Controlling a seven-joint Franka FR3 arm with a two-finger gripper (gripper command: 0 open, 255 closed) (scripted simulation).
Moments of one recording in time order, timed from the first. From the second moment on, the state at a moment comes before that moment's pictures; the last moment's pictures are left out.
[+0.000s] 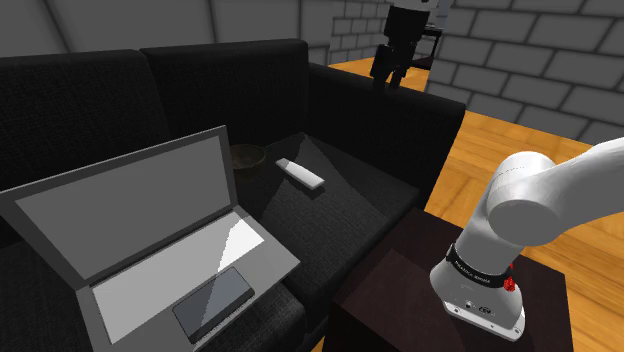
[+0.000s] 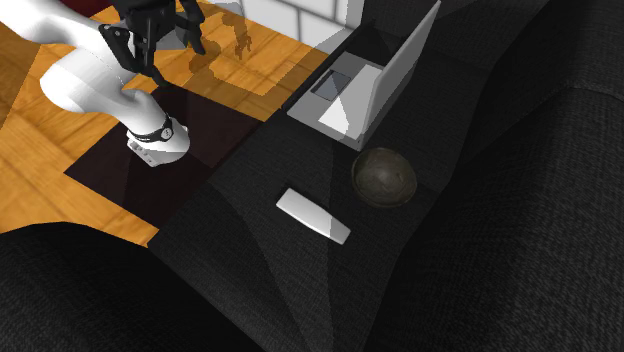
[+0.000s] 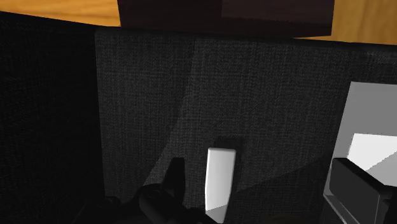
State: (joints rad) arm -0.01 -0.78 0.01 -2.31 0.00 1.61 0.03
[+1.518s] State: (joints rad) arm -0.04 -0.10 0.01 -2.27 -0.02 2.19 0.07
